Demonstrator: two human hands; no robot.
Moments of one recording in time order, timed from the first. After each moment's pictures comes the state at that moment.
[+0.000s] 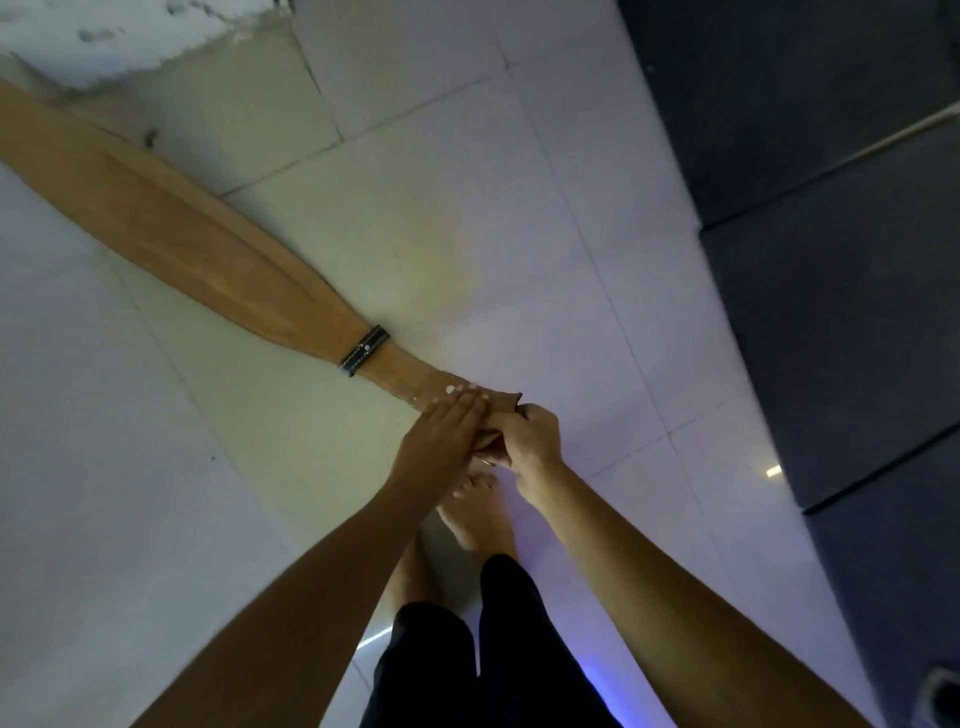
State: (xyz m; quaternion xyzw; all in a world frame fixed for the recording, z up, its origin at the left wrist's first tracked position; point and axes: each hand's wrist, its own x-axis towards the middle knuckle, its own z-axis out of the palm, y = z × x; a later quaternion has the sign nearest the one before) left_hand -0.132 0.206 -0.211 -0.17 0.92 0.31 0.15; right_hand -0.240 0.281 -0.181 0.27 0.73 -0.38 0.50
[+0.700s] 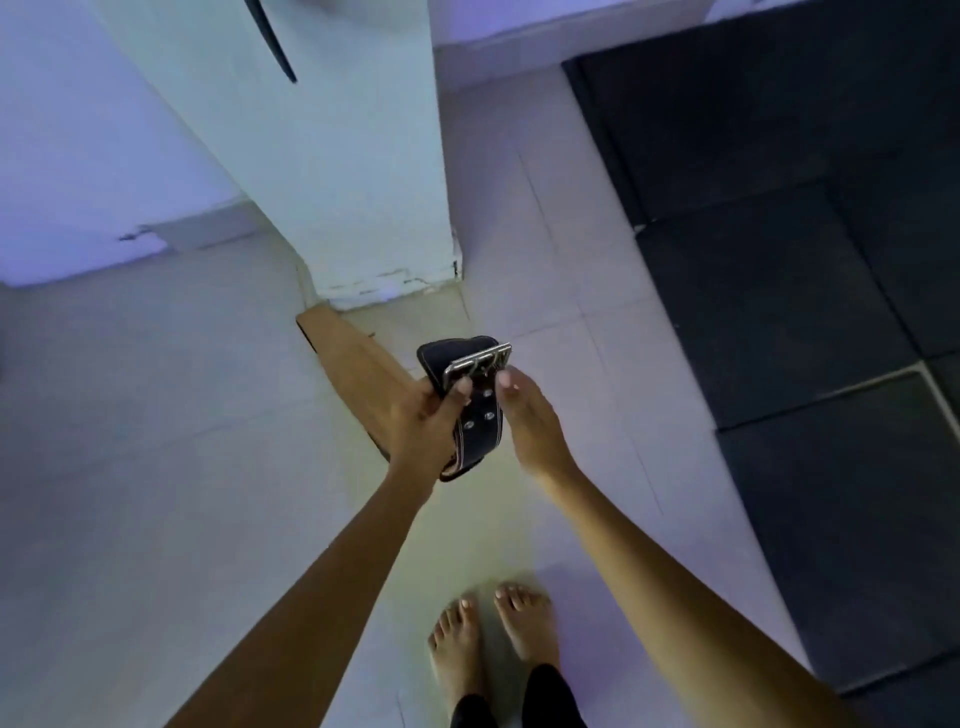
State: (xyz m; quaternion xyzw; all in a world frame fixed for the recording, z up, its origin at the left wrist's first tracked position) left_hand -0.163 0.020 0.091 -0.56 0.50 0.62 -0.22; right_hand -0.266 0.093 0.070 -0.20 0.72 -0.47 0.47
